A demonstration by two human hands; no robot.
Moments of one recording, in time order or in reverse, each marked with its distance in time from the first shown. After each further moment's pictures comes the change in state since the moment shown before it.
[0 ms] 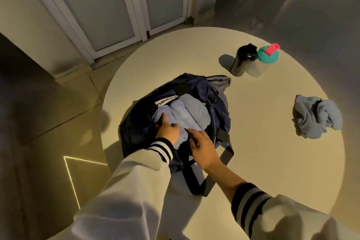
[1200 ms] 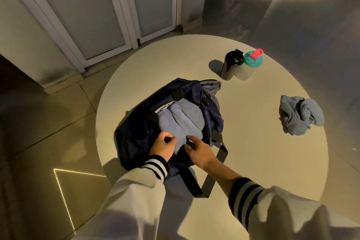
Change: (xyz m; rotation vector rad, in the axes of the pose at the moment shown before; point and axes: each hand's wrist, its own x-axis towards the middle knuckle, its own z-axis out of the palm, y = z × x) left_hand -0.030 -0.033 0.002 -0.179 -0.057 0.123; right_hand -0.010 -0.015 -0.015 -0.030 -0.137 0.261
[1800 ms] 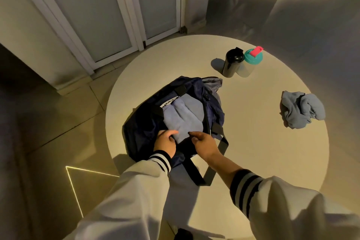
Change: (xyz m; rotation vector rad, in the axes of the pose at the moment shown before) left_hand -0.032 -0.002 -0.008 0.130 0.000 0.085; right_hand -0.025 -0.006 -0.004 0.193 0.083 0.046
